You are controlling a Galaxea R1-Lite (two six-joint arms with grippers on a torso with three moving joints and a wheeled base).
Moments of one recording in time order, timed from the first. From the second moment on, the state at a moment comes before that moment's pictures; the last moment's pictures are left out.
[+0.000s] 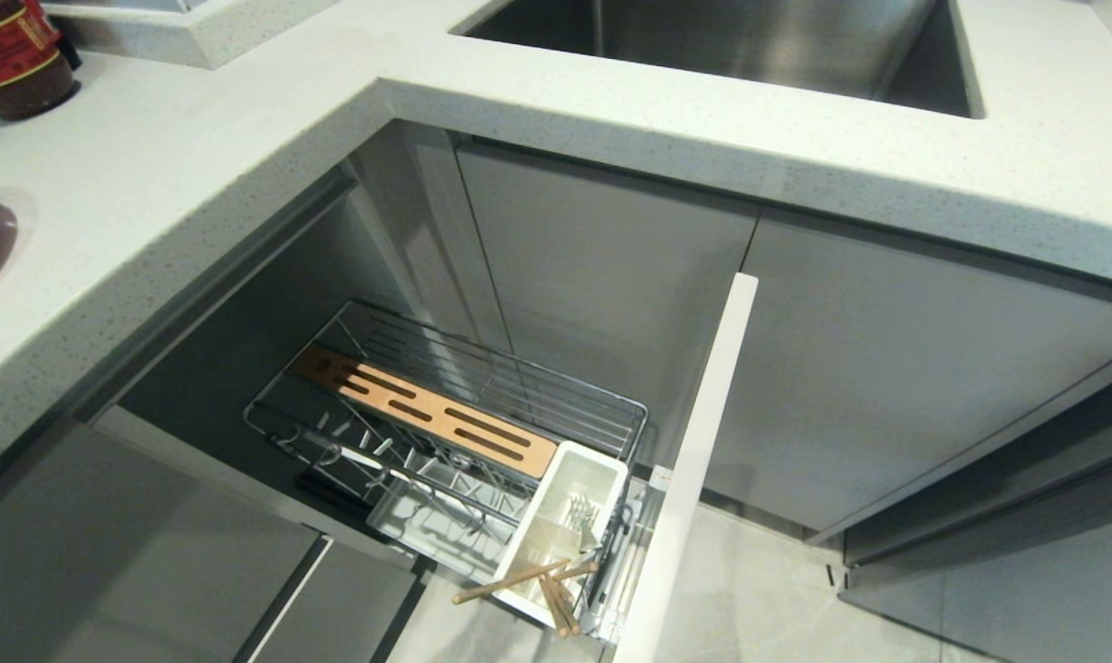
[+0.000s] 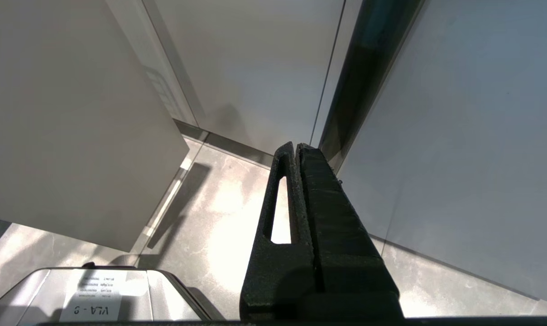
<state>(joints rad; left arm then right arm) 0.71 1.14 -1.50 0.89 -0.25 -0.34 0.00 0.00 0.00 0.00 0.00 -0.01</state>
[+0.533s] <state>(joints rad) 0.72 1.15 -1.52 0.89 -0.25 -0.34 0.00 0.00 0.00 0.00 0.00 -0.01</state>
